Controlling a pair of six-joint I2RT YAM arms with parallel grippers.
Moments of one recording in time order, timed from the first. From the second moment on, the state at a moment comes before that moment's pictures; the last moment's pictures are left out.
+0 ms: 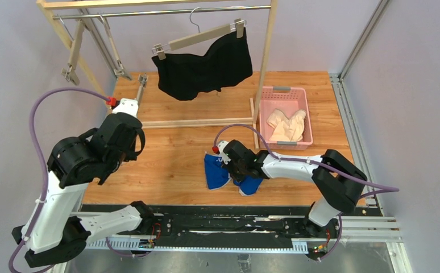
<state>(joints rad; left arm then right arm) -0.75 0.96 1.67 -1.60 -0.69 -0.38 0.97 1.61 0.84 -0.23 0.02 0.05</state>
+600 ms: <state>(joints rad) -0.75 0.97 1.63 -1.48 -0.64 -0.35 0.97 1.16 1.05 -0.45 0.32 0.02</state>
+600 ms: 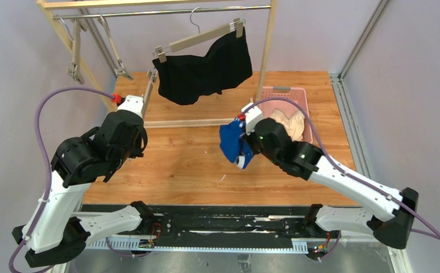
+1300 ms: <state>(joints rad) -0.75 0.94 1.75 -1.44 -0.67 -0.32 0.34 1.11 1.13 -0.32 0.36 -0.06</state>
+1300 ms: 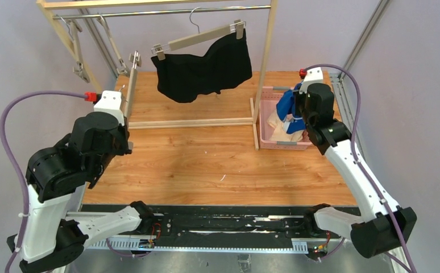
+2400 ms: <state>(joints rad) -0.75 0.96 1.77 -1.32 -0.74 -0.26 0.31 1.24 1.04 -0.26 0.15 -0.01</state>
